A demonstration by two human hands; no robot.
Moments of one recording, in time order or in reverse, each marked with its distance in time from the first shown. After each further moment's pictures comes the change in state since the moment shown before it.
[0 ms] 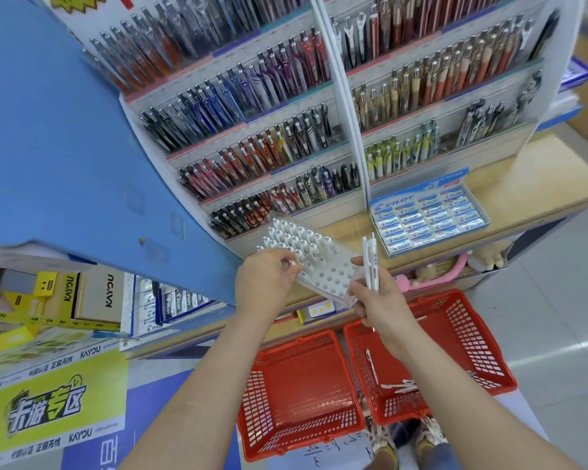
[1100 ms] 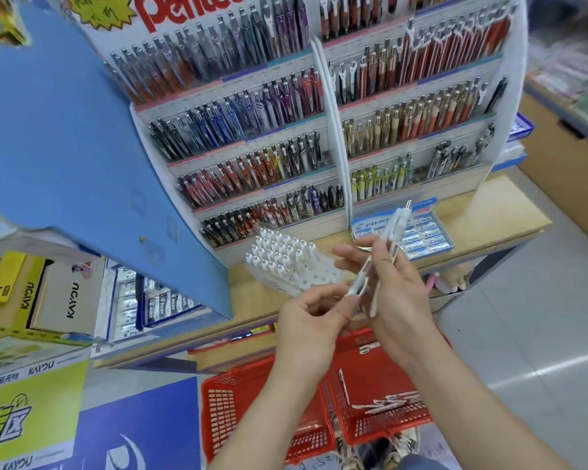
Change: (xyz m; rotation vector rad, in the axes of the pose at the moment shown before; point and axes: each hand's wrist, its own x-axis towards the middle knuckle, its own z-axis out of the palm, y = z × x) left_hand -0.094 0.085 -0.021 -1.246 -0.178 -0.253; right_hand -0.062 -0.086 0.007 0.387 0.009 -0.253
